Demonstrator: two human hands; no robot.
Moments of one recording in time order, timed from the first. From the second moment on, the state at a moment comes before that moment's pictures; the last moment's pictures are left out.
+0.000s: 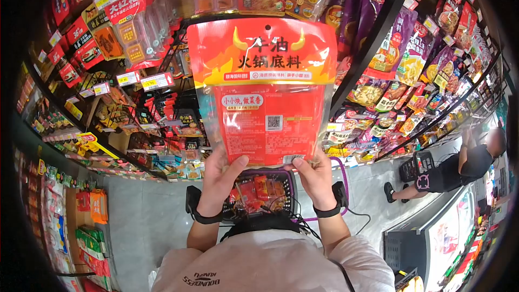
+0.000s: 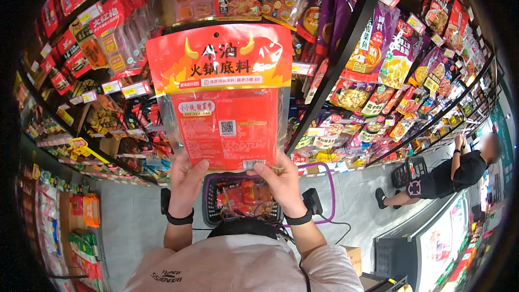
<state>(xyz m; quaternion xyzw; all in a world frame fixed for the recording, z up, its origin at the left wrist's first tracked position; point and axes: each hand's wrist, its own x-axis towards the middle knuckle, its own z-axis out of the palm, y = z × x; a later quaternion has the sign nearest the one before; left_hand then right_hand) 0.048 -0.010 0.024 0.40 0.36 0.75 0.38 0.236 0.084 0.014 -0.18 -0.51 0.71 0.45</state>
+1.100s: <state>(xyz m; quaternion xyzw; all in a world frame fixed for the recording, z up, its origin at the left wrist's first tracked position) 0.063 -0.022 -0.055 0.39 0.45 0.62 0.50 0.271 0.074 -0.035 -0.29 -0.66 0.62 0.32</state>
